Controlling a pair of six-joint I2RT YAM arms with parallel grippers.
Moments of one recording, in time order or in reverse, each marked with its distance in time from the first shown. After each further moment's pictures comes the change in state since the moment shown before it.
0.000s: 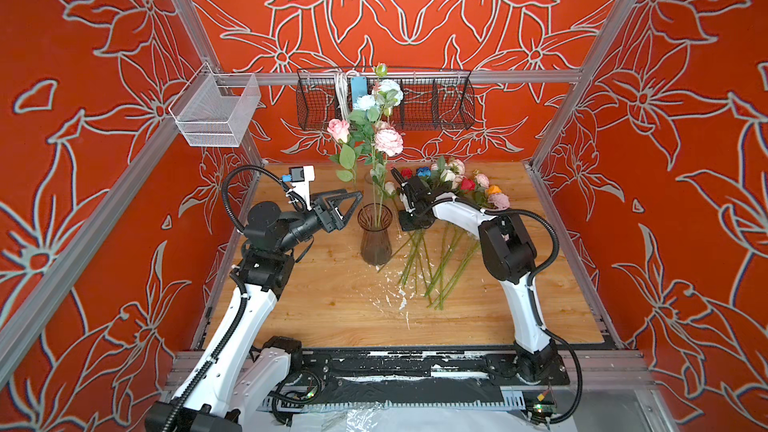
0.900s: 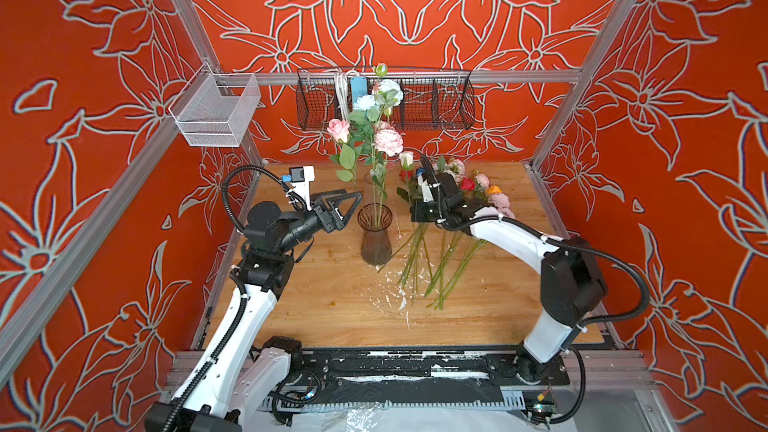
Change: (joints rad) left arm 0.000 -0.004 0.000 -0.007 -0.002 0.008; right arm 0.001 -0.553 -0.479 0.380 -0.024 0.175
